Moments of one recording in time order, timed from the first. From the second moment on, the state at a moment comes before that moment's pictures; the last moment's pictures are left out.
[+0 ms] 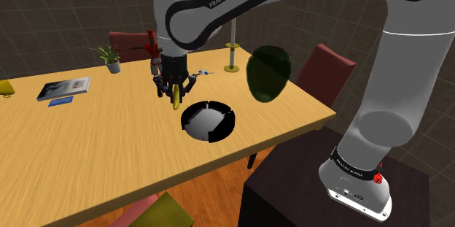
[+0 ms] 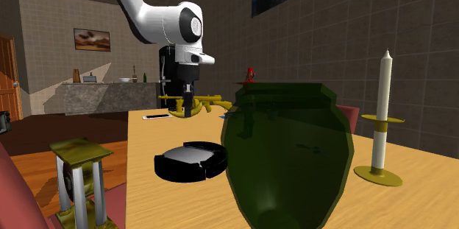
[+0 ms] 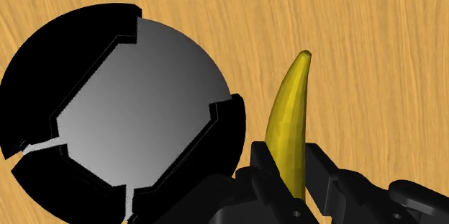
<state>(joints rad) -0.02 0.20 0.51 -1.93 -0.03 2.17 1.18</state>
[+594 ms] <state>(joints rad) -0.10 -0.06 0.48 -2.25 0.14 2.24 0.96</state>
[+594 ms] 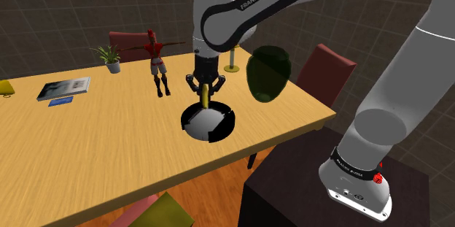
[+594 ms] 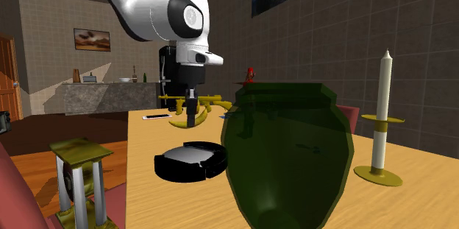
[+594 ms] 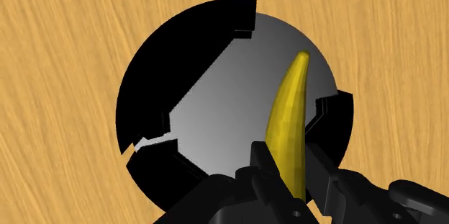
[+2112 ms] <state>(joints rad) -0.10 0.03 0.48 -2.32 0.10 2.40 0.98</state>
